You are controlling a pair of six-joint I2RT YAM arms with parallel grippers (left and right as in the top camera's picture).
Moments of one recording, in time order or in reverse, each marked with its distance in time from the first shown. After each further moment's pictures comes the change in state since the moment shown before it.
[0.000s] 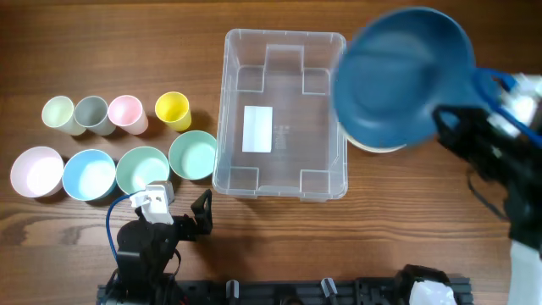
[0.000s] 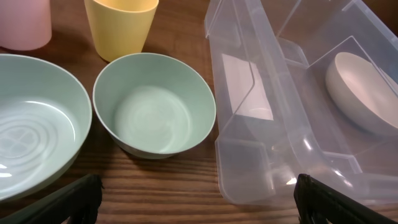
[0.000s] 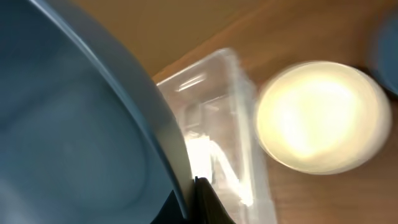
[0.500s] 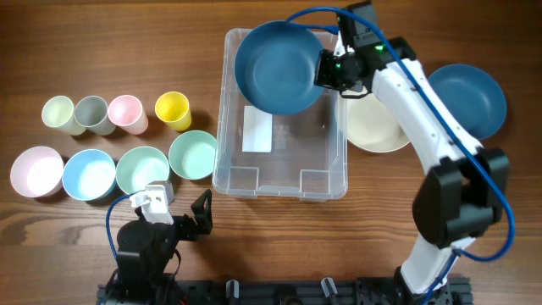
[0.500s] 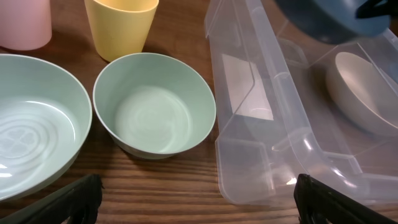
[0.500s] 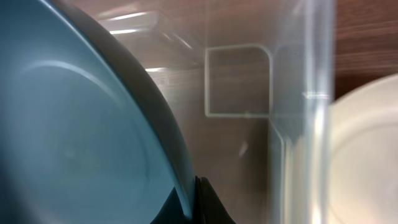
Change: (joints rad) left arm 0.000 0.000 0.000 0.000 0.000 0.000; right arm 0.408 0.897 0.240 0.225 0.330 -0.038
